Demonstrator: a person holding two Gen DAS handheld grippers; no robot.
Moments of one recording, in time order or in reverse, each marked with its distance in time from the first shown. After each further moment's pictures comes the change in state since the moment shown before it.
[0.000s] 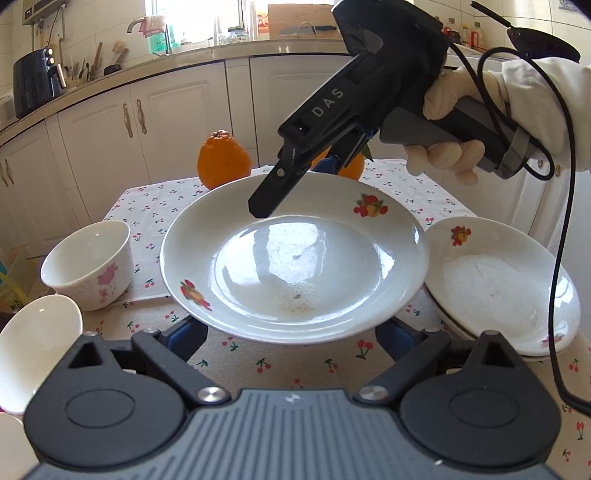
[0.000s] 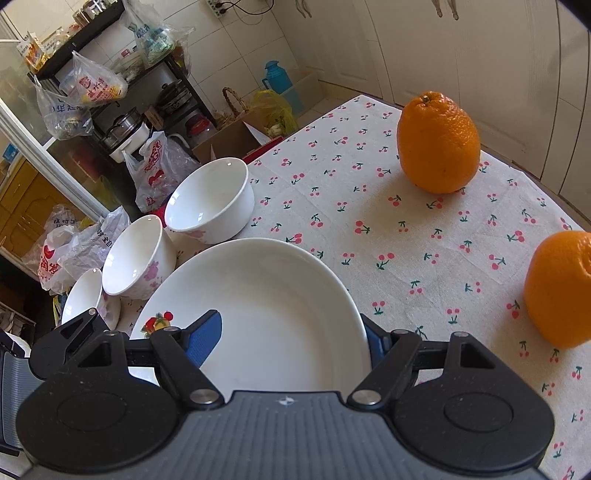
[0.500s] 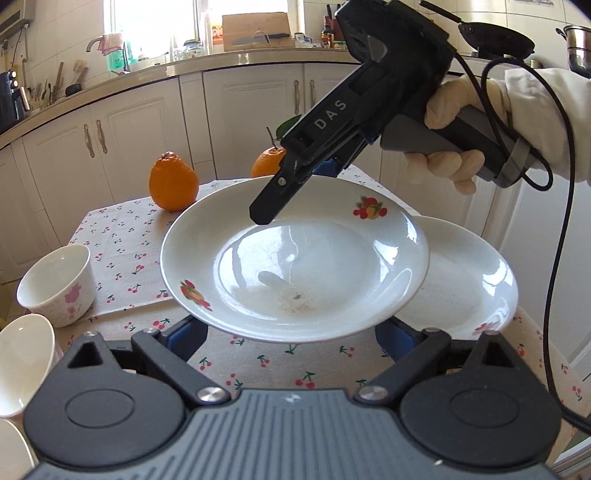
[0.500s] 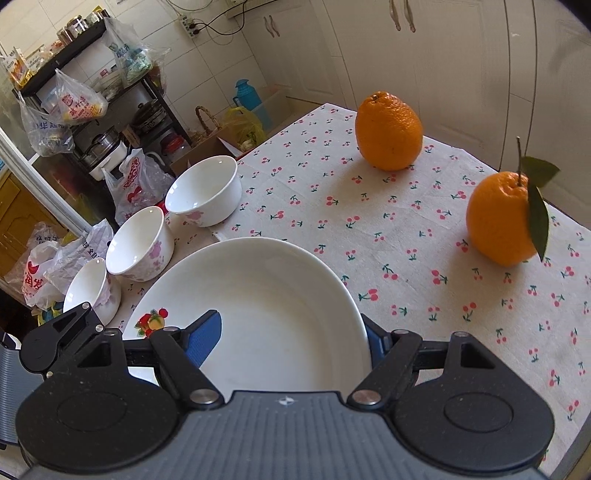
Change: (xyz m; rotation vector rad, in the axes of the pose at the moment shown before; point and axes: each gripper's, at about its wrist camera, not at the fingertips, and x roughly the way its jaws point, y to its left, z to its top) left arm -0.026 -0.035 0.000 0.081 -0.017 -0.109; right arm -0.052 0.014 -0.056 0.070 -0.068 -0.098
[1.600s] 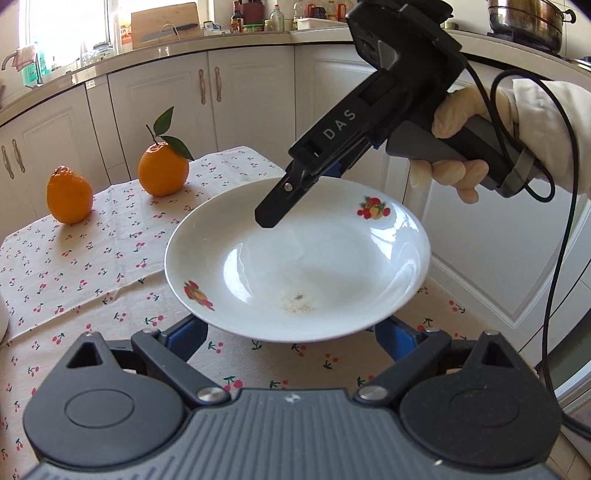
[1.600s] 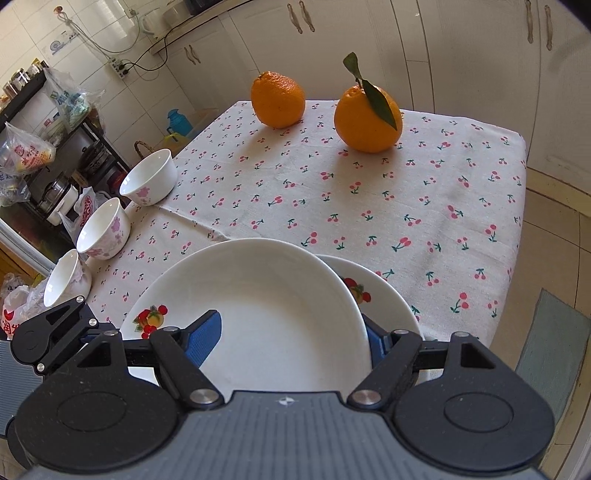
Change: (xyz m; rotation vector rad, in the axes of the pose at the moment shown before) left arm 0.016 -0.061 0.001 0.142 0.056 -0.209; right arm -0.063 -0.030 -0.115 0.209 -0.079 -0.131
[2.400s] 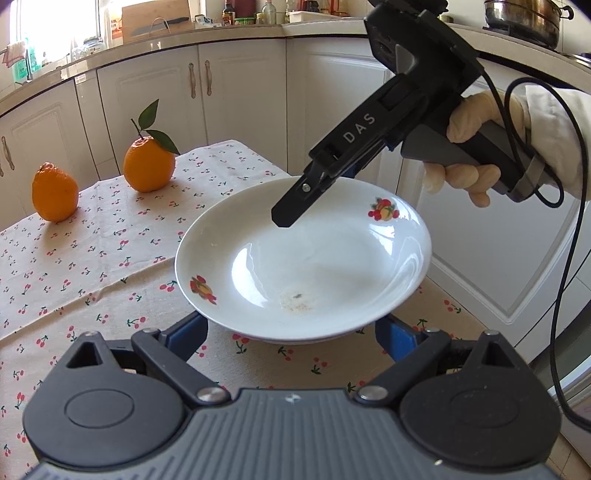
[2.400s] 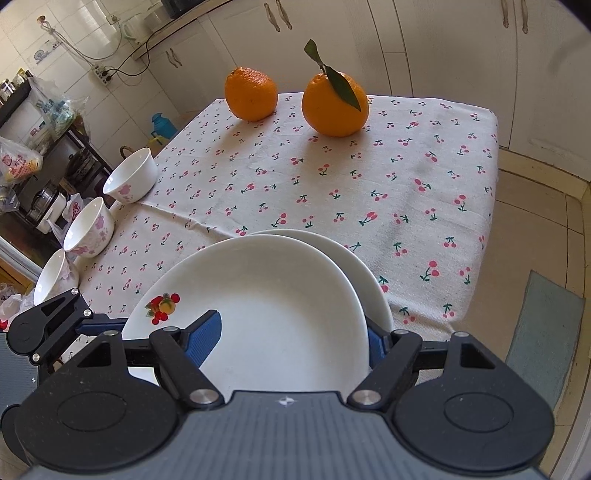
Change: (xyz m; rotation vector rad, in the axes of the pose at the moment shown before) left arm 0.013 -0.001 0.003 0.004 0.017 -0.031; right arm -0.008 -0.017 -0.017 0.042 -0.003 -0.030
